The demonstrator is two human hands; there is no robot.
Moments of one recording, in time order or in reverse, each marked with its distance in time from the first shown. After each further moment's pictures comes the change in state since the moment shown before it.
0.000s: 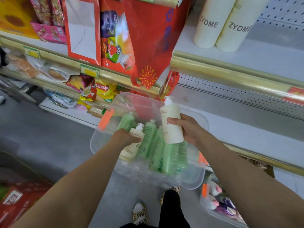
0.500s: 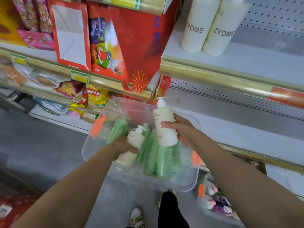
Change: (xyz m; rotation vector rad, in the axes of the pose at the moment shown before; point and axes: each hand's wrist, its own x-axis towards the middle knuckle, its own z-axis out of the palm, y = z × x) left_hand -0.009 0.003 0.012 -0.368 -0.312 0.018; right_hand -0.009 -0.005 -0.009 -0.002 -0.069 -0.038
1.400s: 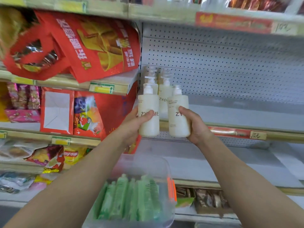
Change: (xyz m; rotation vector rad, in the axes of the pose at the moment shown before) left_hand -0.171 0.229 0.050 -0.393 -0.307 0.941; right_hand -0.146 -0.171 -0.021 0.154 0.261 -0.580
